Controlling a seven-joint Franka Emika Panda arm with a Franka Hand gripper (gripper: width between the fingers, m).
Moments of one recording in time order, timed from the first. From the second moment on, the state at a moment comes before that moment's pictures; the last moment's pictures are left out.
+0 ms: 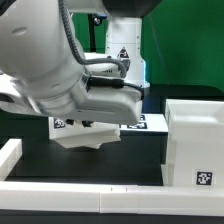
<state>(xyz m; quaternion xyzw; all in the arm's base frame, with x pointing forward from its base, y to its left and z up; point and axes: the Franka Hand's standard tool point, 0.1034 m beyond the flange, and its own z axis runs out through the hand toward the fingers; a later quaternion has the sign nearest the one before) 0.568 -0.104 0.076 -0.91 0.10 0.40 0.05</state>
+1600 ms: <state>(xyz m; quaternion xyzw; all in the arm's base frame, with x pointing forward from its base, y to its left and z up) 0.576 -0.123 0.088 -0.93 0.04 0.35 0.07</state>
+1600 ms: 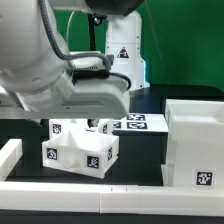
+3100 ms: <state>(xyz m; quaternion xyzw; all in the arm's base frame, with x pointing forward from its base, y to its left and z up) 0.576 -0.129 0.095 -0.88 -0.45 0.13 0.13</state>
